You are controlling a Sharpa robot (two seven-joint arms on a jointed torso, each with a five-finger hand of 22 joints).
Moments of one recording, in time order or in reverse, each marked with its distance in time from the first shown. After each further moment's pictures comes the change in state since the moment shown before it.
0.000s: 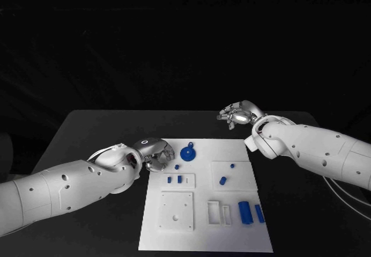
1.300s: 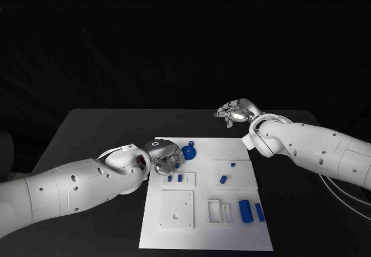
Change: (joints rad) left arm 0.005 0.038 -0.023 0.032 -0.062 0.021 0.002; left_hand -0.029 0.018 -0.005 -0.015 -0.004 0.015 -0.006 -0.015 0.011 0.019 -0.015 0.015 -0.005 0.002 -0.022 0.000 0.008 0.008 -0.004 -0.022 0.004 -0.003; right arm 0.002 0.025 0.000 -0.006 0.001 -0.021 -0.001; right_hand -0.024 -0.014 -0.034 0.027 0.024 -0.002 -0.003 -0.005 0.001 0.023 -0.007 0.031 0.039 0.032 -0.011 0.041 0.014 0.000 0.029 -0.015 0.038 0.004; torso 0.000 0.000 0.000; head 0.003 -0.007
